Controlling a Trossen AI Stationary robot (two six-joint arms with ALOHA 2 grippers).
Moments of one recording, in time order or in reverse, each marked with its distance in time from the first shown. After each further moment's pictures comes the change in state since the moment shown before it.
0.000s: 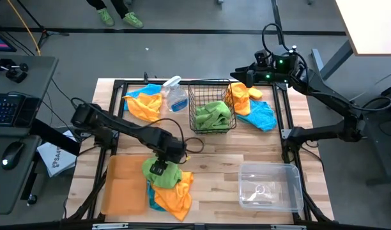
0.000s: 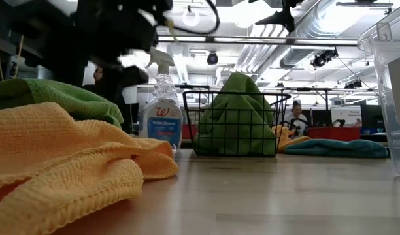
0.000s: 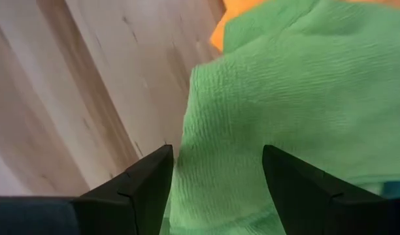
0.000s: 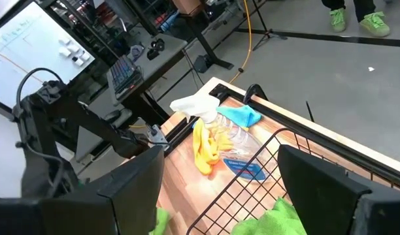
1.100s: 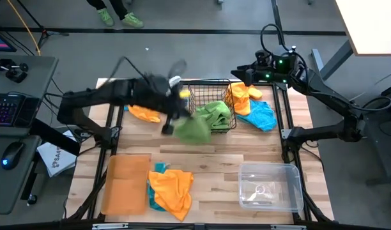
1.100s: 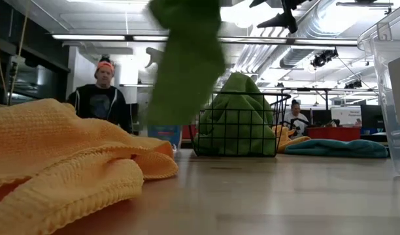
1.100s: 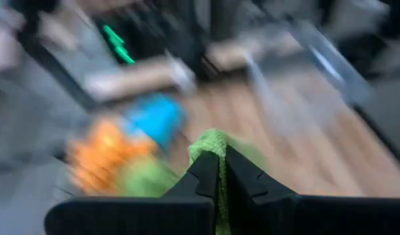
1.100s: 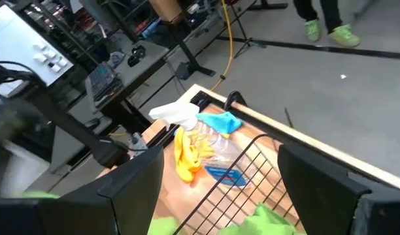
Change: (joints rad) left arm 0.271 -0.213 0.632 0.097 -0.081 0.154; right arm 0.000 0.000 0.000 -0.009 0.094 -0.018
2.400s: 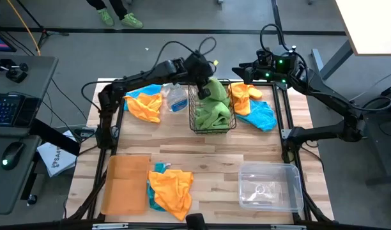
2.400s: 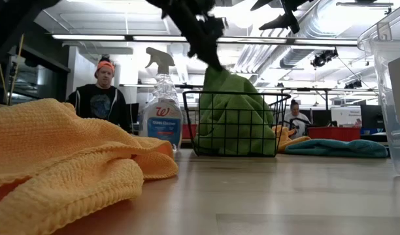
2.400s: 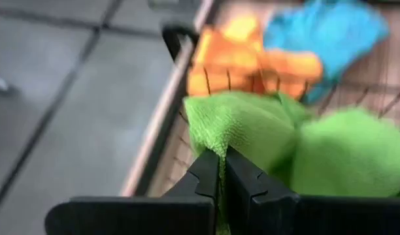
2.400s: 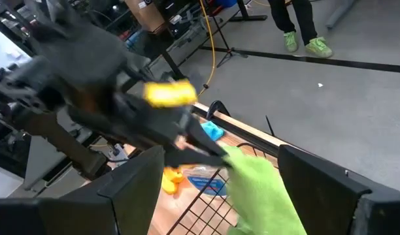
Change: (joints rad) left arm 0.361 0.500 0.162 0.055 -0.146 -0.071; right arm 0.000 0.000 0.000 0.001 0.074 -0.008
